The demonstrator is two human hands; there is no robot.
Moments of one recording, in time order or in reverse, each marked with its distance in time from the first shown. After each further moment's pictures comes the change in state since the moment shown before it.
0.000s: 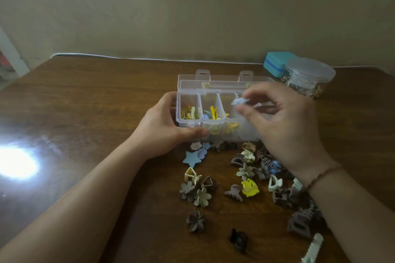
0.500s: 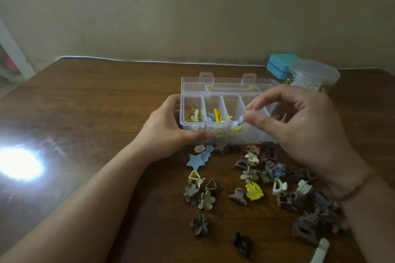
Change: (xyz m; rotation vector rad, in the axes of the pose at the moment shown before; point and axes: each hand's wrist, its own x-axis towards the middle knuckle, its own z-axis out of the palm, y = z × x) left_hand -0.002 0.001 -0.001 -0.015 -0.001 -0.006; right_hand 0.001 -0.016 -0.024 0.056 -0.169 0.074
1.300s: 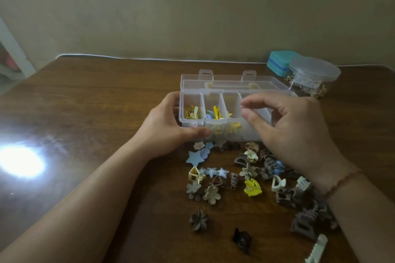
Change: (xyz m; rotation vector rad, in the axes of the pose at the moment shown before) left_hand 0.000 0.001 0.001 0.019 0.010 0.003; right_hand -0.002 0.005 0.013 -0.165 0.034 -0.079
